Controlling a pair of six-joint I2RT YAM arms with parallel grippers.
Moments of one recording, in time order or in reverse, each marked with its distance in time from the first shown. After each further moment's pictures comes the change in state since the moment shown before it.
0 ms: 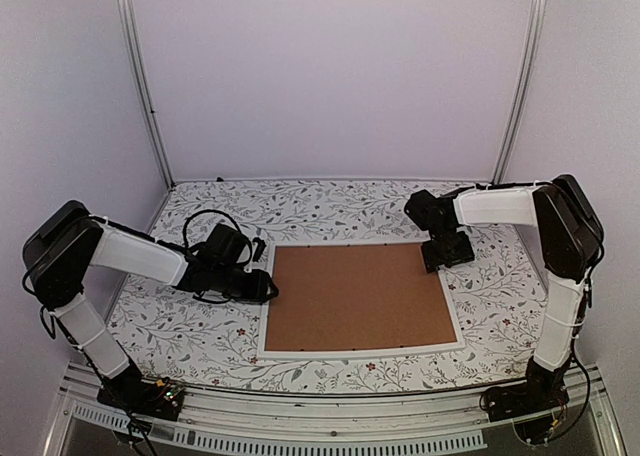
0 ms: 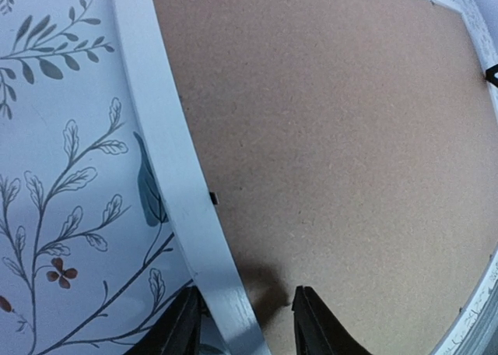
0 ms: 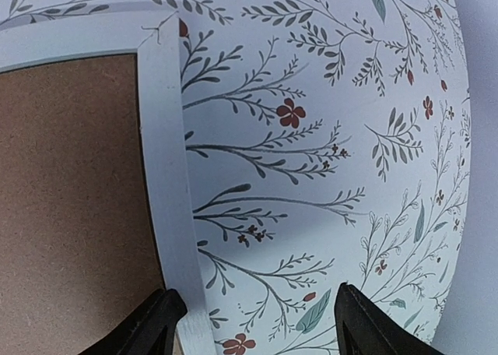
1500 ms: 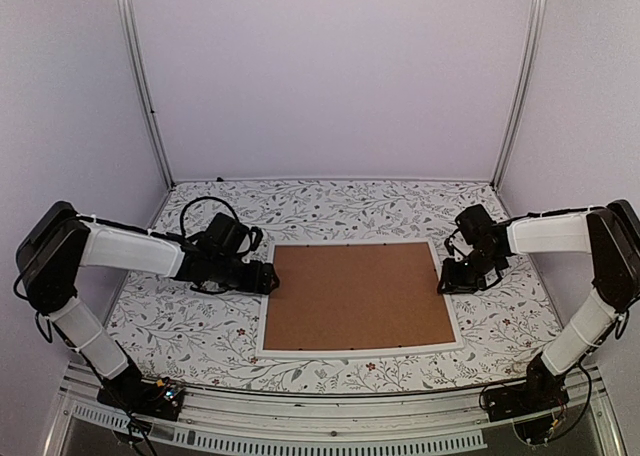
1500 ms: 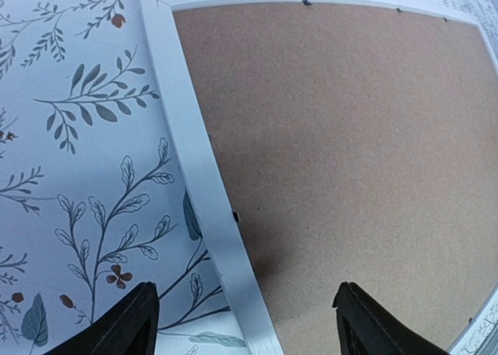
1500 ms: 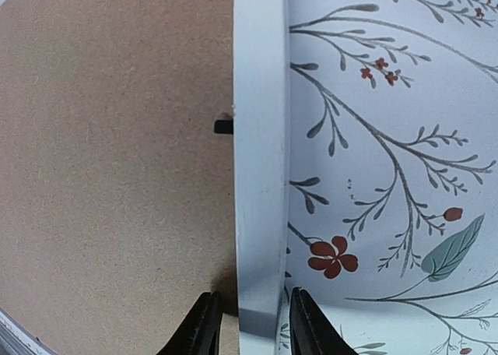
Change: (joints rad) left arm -0.002 -0.045 0.069 -0.130 -0.111 0.049; right arm -0.185 -0.351 -0.473 0.344 -0.633 -0.107
